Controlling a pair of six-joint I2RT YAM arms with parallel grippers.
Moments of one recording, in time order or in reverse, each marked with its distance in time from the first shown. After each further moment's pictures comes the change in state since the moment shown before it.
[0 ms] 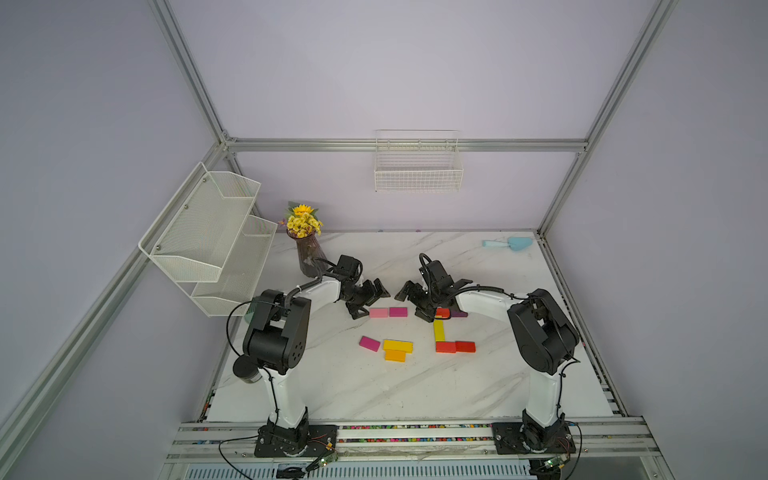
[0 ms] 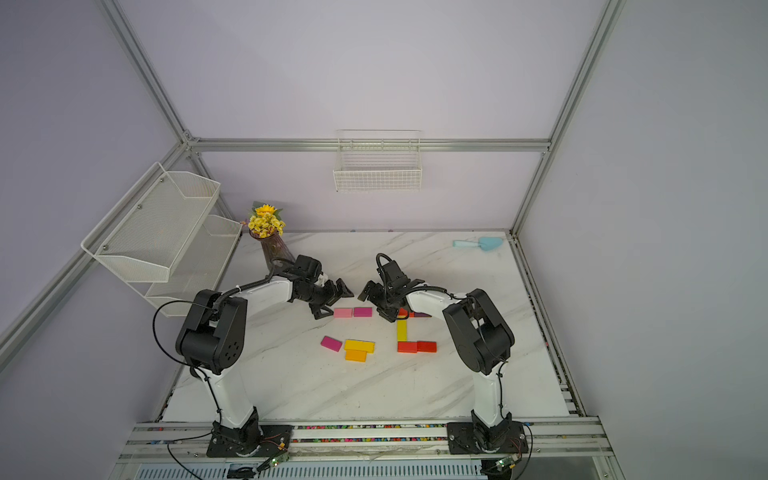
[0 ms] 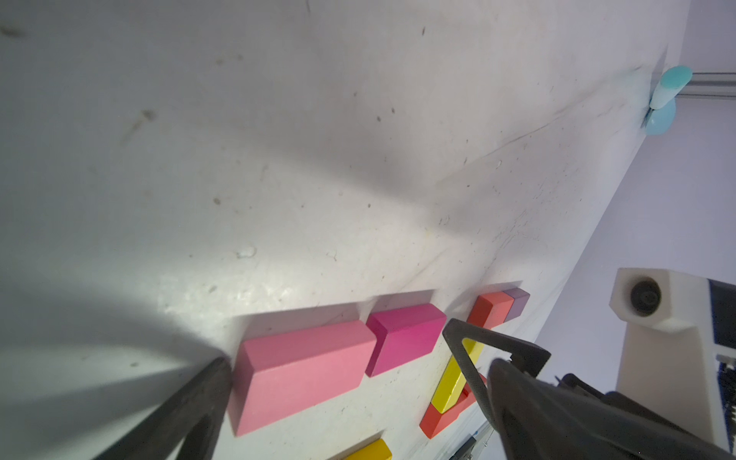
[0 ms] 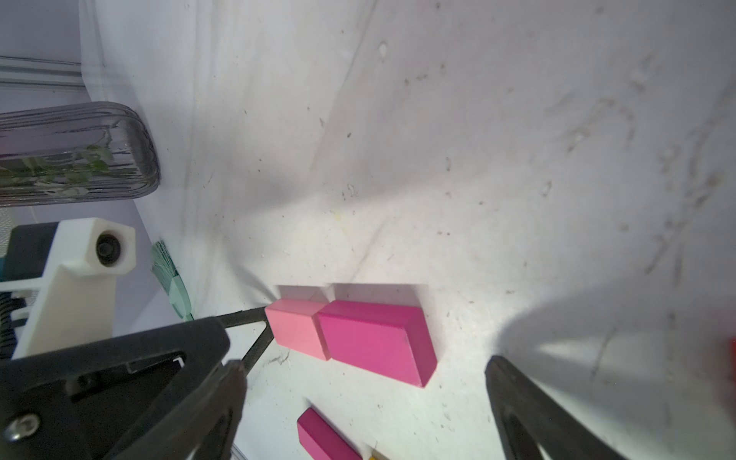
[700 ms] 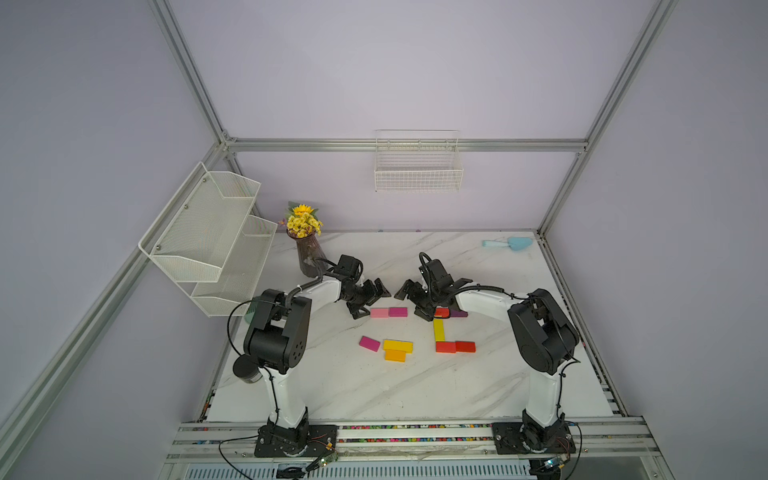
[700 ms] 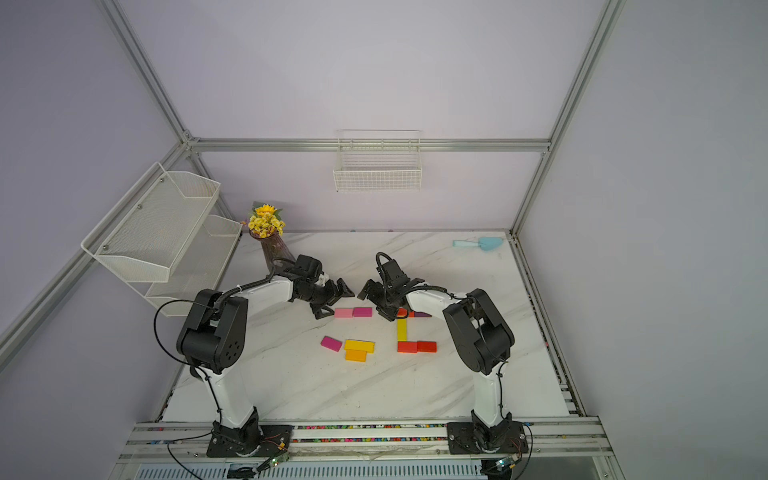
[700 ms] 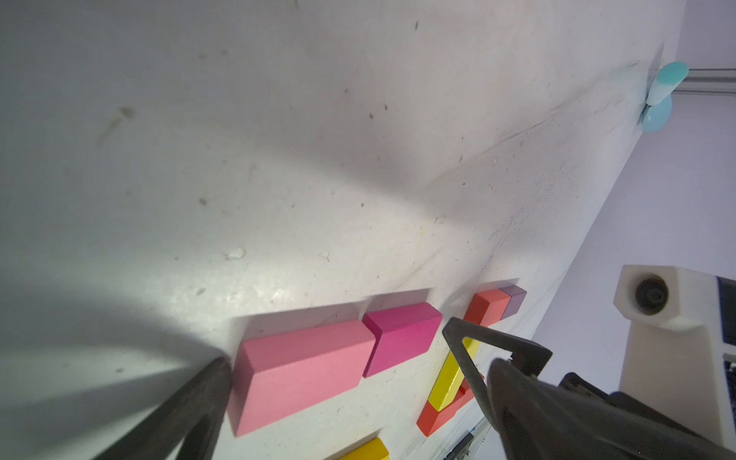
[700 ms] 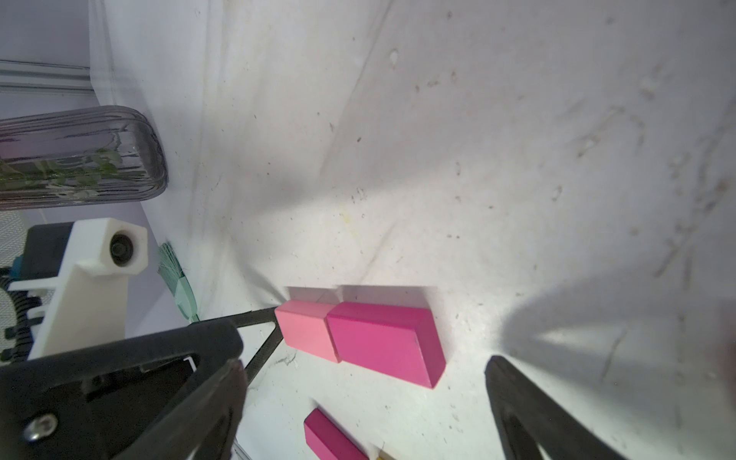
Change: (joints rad) left arm -0.006 0.002 -0.002 0.007 0.013 -0.010; right arm 0.000 0.000 0.006 0.000 0.000 0.005
